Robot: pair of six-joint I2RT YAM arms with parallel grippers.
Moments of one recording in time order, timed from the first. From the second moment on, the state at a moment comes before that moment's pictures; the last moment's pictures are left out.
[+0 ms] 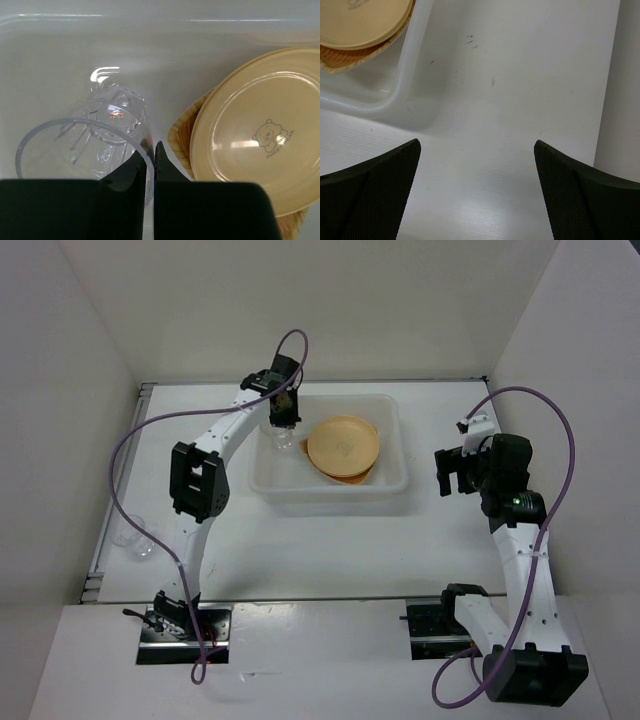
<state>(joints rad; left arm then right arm) -0.39 2.29 2.21 -0.88 -0.09 -0.42 -0.10 0.88 0.95 -0.64 -0.19 -0.29</state>
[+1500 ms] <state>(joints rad) 0.23 1.21 0.99 -0.89 -0.32 -0.67 -0.07 0.96 0.94 -0.63 -0.19 -0.29</state>
